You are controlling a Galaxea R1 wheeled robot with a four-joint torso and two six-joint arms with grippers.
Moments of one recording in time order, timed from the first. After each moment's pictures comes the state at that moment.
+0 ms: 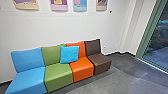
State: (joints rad) left arm 1.47 2.56 -2.14 -0.24 -0.11 -0.03; right arm -1.47 2.57 -2.03 0.16 0.00 0.01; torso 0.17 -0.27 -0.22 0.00
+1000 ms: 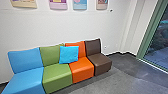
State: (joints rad) left arm 1.39 2.48 -2.02 -0.43 -0.03 -0.03; right arm -1.49 2.36 -1.78 0.24 0.04 0.01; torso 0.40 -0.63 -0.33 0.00
